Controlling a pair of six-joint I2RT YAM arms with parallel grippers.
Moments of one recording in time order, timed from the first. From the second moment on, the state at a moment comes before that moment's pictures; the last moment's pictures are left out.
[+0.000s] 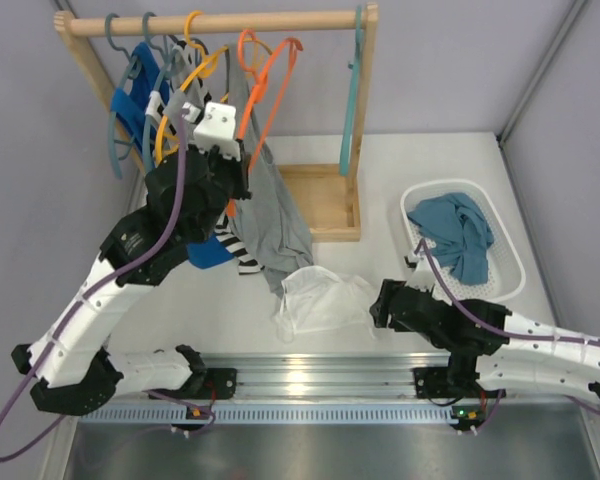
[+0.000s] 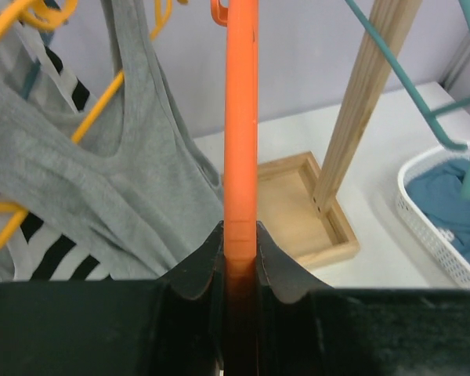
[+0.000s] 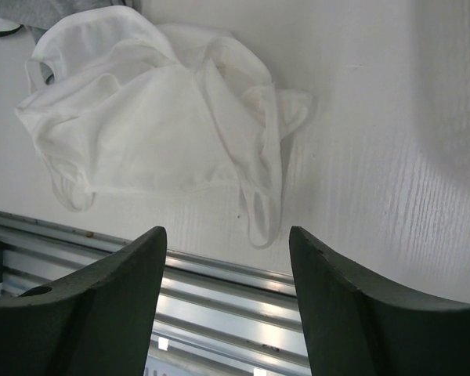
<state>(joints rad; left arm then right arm) -0.84 1.19 1.70 -0.60 -0.57 -0.04 1.24 0.72 0.67 -0.84 0.58 1.06</state>
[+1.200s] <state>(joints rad) -0.84 0.72 1.16 -0.99 0.04 -0.28 1.21 1.09 0.50 -0.46 0.46 0.97</state>
